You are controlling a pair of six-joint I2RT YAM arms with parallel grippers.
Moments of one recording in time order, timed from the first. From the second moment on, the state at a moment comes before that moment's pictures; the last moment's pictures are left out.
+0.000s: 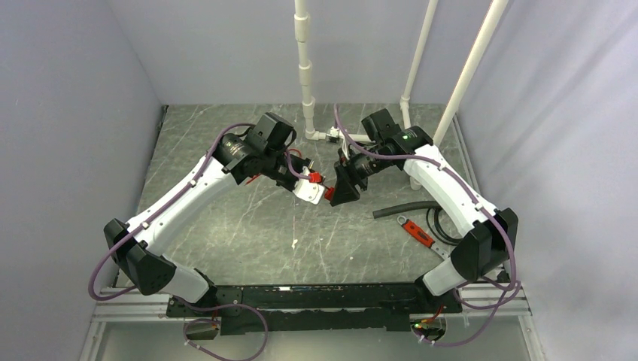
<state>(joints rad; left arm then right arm) -0.73 1.46 1.58 -0.98 0.58 1.33 0.50 1.52 1.48 -1.05 -0.91 -0.38</state>
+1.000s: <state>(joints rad) -0.73 1.46 1.58 -0.96 0.61 1.32 0.51 1.55 1.48 -1.05 -0.97 -0.44</state>
